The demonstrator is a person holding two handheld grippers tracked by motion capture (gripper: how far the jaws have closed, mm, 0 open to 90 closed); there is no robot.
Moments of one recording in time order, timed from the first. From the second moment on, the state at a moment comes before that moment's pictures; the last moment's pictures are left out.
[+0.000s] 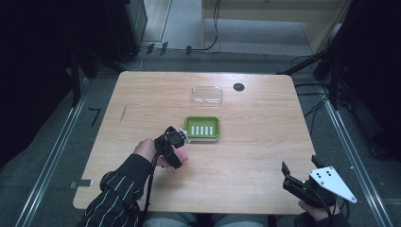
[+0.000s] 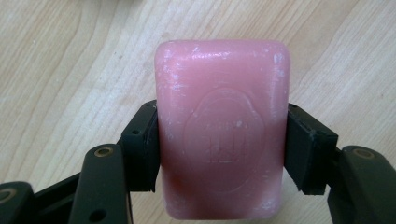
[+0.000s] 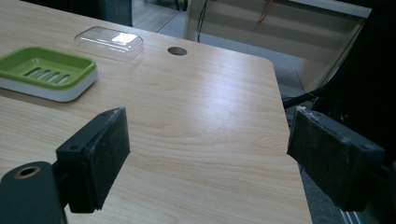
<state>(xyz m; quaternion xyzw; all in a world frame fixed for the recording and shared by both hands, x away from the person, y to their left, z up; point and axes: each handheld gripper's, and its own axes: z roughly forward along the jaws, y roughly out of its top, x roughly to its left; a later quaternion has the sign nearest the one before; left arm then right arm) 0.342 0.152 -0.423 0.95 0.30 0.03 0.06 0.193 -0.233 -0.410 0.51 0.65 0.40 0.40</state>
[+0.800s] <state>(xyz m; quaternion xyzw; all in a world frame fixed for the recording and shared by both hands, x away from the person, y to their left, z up) 0.358 0.131 -0.410 0.97 0.25 0.03 0.06 0.181 -0.242 -0.411 0.52 0.64 0.39 0.41</state>
